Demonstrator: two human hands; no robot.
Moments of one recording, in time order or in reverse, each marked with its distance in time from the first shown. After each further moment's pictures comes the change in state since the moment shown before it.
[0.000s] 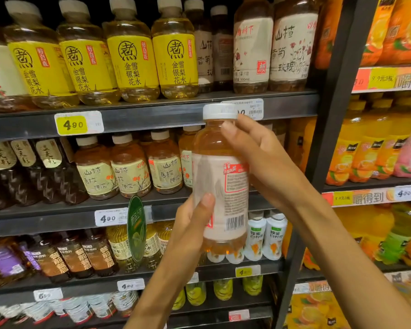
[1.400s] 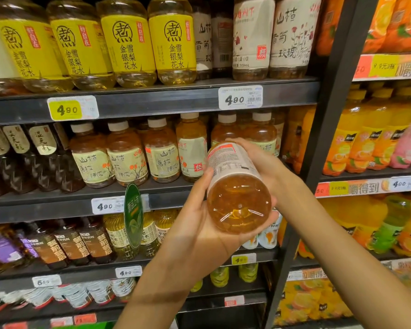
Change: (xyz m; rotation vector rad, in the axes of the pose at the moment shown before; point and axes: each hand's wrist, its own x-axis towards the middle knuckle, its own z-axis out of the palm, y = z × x) left_hand -0.002 0.023 0.021 -1.057 -0.183 -0.514; right_hand 0.015 0.040 -0.020 0.517 0.183 0.681
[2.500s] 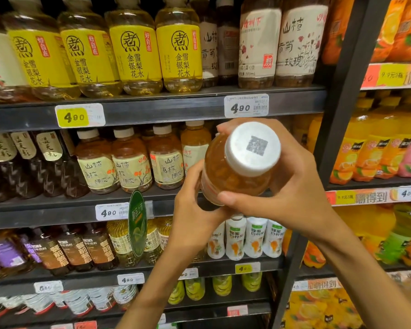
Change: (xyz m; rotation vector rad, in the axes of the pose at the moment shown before) left_hand 0.026 0.026 -0.042 1.447 0.308 0.976; right_hand -0.064 0.012 0.015 -0.943 -0.207 -1.204
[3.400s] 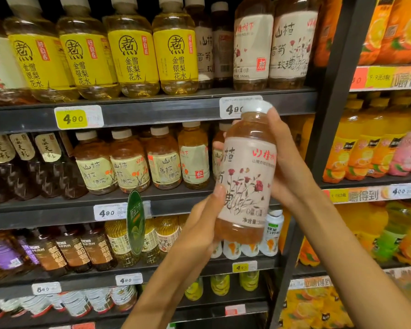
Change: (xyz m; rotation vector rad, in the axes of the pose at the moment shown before) left_hand -0.025 0.022 0.005 -0.527 -0.335 -0.517; right_hand 0.015 0.026 -0.014 0.753 0.233 0.645
